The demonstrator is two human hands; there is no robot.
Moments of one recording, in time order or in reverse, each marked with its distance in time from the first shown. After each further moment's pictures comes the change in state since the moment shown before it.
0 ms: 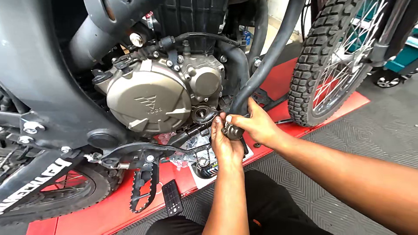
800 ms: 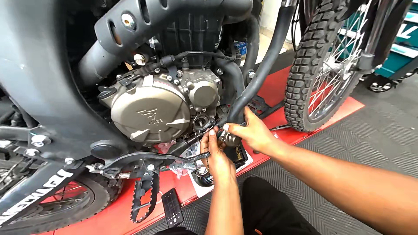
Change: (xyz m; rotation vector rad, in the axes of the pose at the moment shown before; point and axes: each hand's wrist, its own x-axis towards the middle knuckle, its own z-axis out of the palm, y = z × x) left_hand -0.014 0.019 -0.003 0.491 0.187 0.257; right_hand -0.002 -0.002 0.000 -0.034 -0.004 0.043
